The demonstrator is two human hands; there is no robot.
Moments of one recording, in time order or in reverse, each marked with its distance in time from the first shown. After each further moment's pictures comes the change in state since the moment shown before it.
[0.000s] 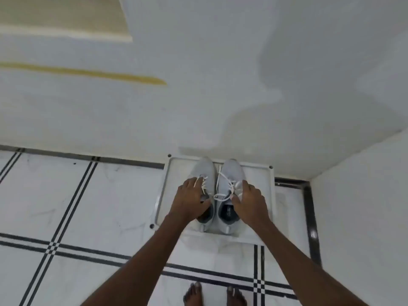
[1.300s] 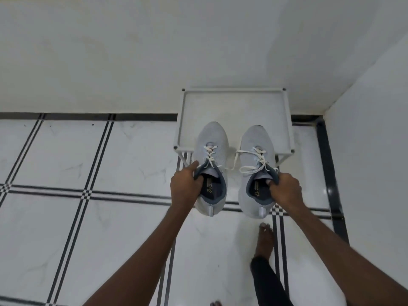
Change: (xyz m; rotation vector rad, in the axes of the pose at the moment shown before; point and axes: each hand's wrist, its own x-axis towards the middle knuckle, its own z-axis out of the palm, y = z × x) left_hand -0.245 -0.050 0.077 -0.224 0.223 -0.215; right_hand -0.233 0.063 0.103 0.252 0.016 0.327
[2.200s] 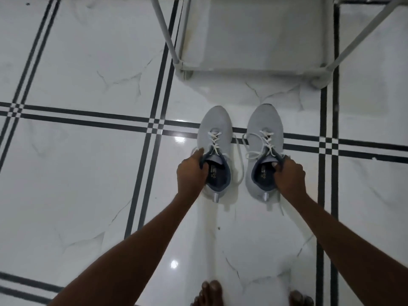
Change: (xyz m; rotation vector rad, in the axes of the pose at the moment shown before) left_hand -0.075 -0.306 0.415 0.010 -0.025 -0.066; right_hand 0.052 0.281 0.405 -0.167 -0.006 -0.061
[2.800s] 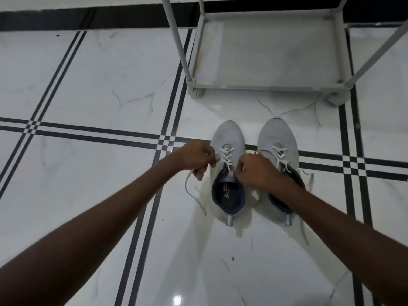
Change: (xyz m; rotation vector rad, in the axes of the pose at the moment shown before) left_hand 0.094 0.005 -0.068 -0.090 -0.628 0.071; right_hand 0.016 -0.119 0.010 -0.076 -0.308 -0.450
